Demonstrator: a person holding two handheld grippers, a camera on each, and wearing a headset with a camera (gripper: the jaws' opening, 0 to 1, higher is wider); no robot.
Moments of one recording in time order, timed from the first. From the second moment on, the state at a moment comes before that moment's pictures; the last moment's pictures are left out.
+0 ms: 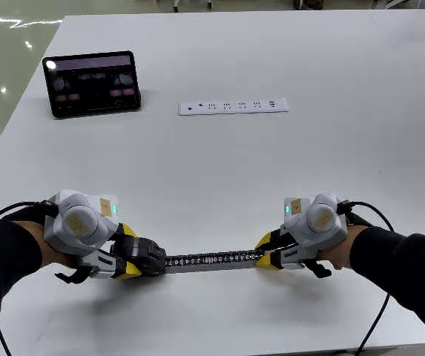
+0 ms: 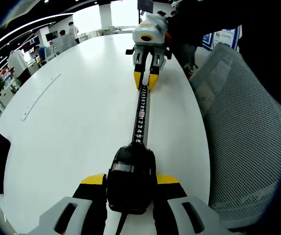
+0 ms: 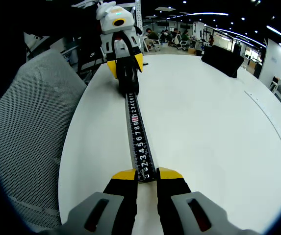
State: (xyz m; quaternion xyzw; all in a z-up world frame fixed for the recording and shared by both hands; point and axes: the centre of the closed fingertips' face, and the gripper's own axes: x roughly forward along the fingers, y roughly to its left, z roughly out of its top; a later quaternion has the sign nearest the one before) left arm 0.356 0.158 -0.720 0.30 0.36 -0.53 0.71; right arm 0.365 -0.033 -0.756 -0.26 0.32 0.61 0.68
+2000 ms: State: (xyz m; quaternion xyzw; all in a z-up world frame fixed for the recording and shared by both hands) left arm 0.355 0.161 -0.721 0.29 0.36 -0.52 0.71; right arm 0.369 -0.083 -0.758 -0.27 0.34 0.58 0.69
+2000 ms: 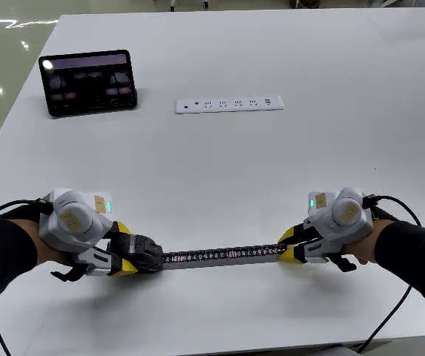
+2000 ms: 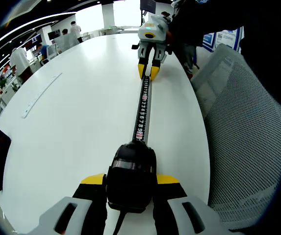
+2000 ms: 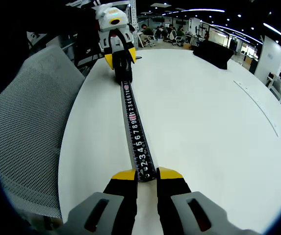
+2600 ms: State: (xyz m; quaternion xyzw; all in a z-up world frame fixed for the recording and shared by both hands) left arm 0.357 0.163 -0.723 0.29 0.37 -0.52 0.71; right arm 0.369 -0.091 -0.757 -0.27 0.34 0.58 0.69
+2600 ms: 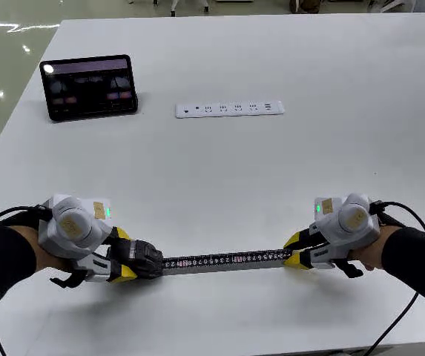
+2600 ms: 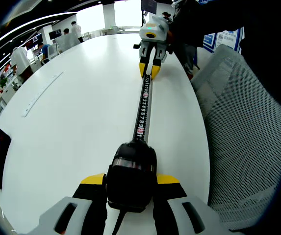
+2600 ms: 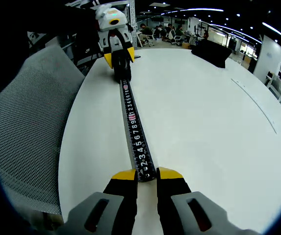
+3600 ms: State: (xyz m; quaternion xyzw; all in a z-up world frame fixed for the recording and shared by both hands) left arm 0.355 0.167 -0.725 0.29 0.37 -0.52 0.72; right arm 0.368 -0.091 -0.757 -0.26 0.35 0.58 0.69
